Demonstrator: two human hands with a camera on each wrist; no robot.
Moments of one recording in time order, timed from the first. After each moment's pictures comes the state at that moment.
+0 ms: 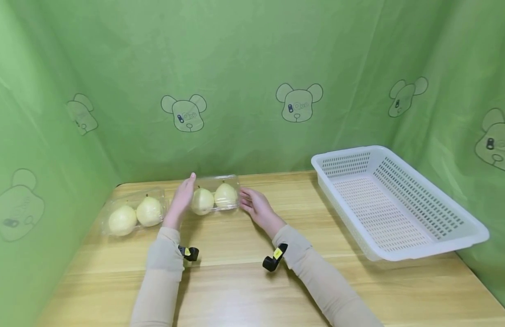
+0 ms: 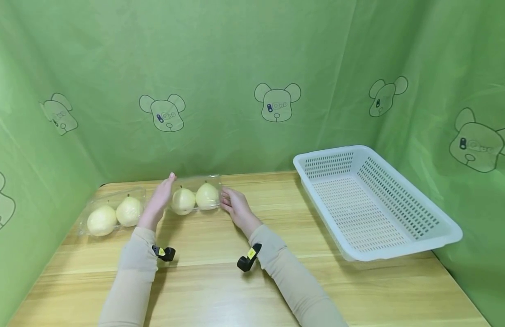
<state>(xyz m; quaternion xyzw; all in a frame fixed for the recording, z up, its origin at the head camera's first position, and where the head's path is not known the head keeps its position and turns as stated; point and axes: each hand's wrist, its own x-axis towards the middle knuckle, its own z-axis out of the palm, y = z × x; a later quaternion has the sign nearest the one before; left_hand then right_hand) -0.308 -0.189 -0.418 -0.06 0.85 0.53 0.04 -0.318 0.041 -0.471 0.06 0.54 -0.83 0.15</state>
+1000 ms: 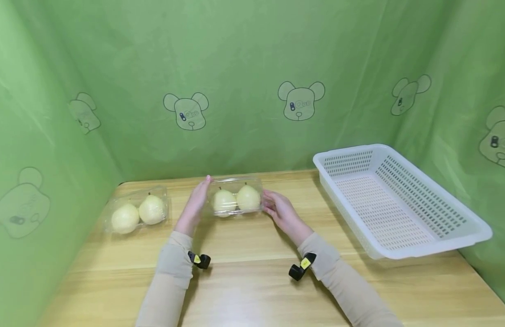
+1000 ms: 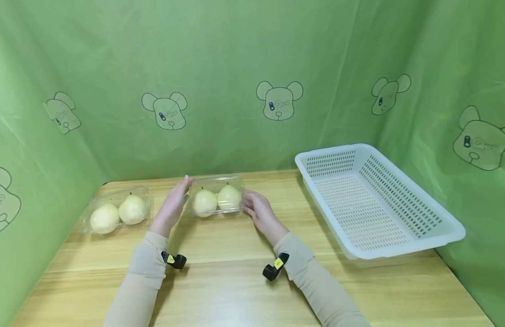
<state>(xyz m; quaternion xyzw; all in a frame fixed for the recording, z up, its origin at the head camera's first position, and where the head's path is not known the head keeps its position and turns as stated) -0.290 -0.152 -0.427 -0.01 0.75 0.65 0.05 -0.296 0.100 -0.469 0.07 0.55 -0.82 0.14</state>
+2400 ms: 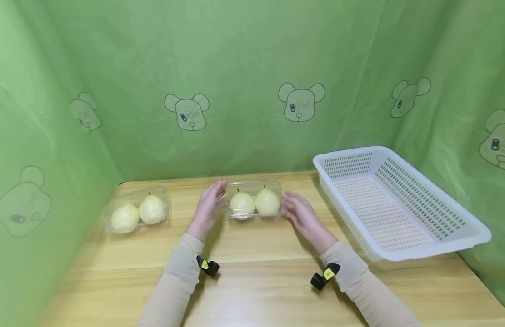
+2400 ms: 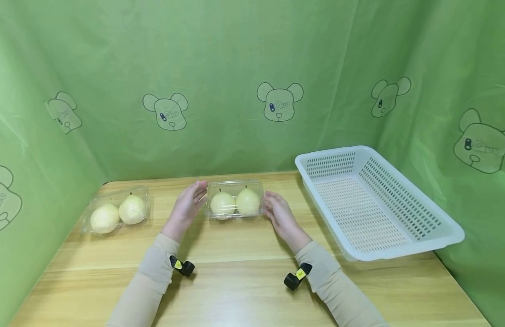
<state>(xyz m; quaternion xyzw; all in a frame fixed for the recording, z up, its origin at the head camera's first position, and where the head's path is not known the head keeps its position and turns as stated) -0.285 -0.119 -0.442 0.00 0.60 0.80 0.05 -0.274 0.153 -0.456 0.04 0.61 -0.78 0.12</state>
